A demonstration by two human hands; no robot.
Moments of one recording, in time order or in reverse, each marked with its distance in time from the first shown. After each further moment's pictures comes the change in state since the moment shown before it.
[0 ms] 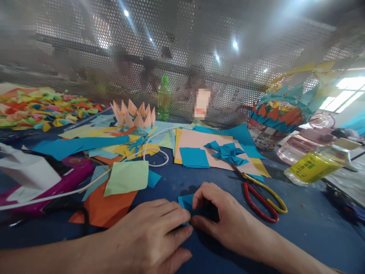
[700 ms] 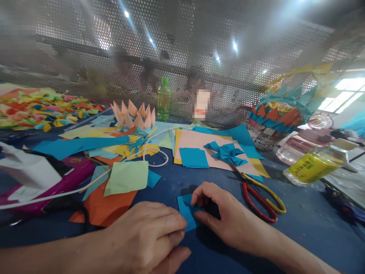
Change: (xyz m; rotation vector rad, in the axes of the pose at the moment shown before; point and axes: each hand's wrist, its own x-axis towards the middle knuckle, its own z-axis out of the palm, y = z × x) left_hand 0.001 0.001 -0.005 -0.014 0.070 0.030; right_hand -0.001 0.003 -0.004 0.069 -0.027 0.015
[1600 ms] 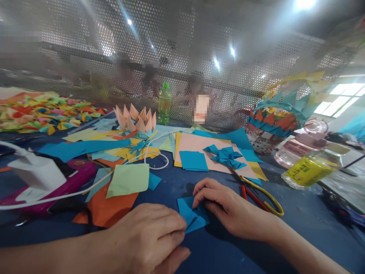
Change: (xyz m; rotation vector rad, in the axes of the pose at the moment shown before) left_hand 0.000 0.002 0.000 0.044 0.069 0.035; right_hand 0.006 0.008 -0.025 -0.106 -0.155 -0.261
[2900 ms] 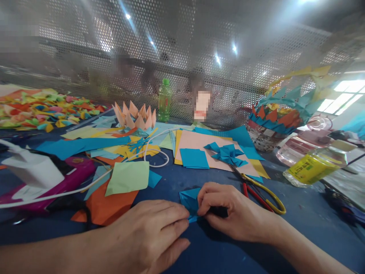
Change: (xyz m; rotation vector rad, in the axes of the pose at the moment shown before) left_hand -0.003 -0.005 0.003 -0.007 -0.061 -0.042; right_hand -0.001 0.001 0.005 -0.004 0.036 -0.063
